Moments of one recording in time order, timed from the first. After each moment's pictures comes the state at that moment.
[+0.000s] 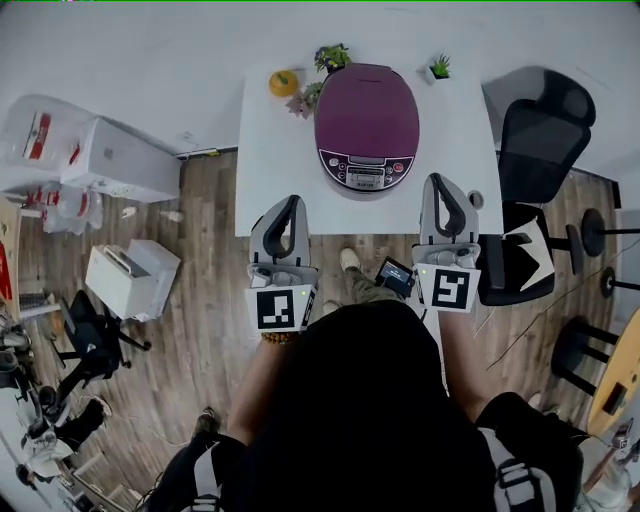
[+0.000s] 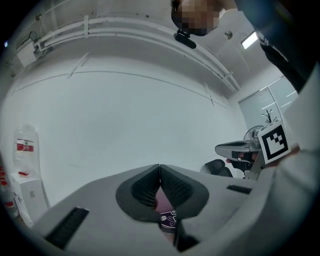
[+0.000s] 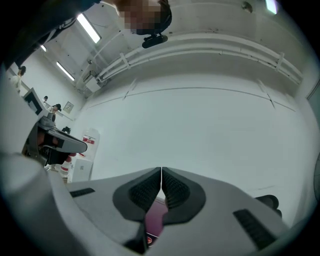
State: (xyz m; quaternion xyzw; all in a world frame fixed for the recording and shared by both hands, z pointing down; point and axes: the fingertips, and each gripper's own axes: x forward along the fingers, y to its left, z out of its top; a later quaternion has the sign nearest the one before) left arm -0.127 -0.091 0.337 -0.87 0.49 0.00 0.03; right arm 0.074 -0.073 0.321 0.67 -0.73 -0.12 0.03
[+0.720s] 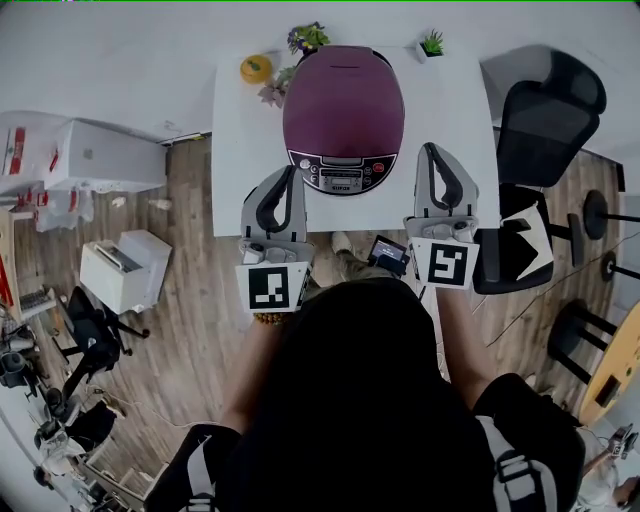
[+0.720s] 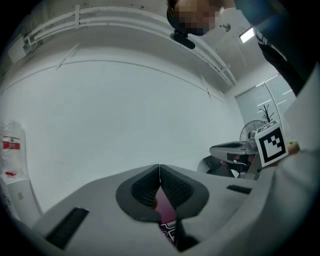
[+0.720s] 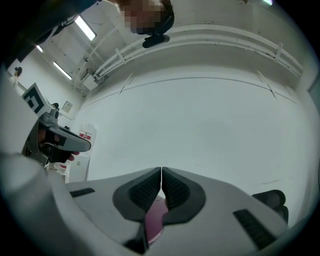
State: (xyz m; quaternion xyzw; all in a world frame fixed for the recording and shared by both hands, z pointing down) left arm -0.050 -0.161 0.367 -0.89 0.46 -0.03 0.03; right arm 0.134 -0.147 0.358 0.67 -0.74 -0.11 0.04
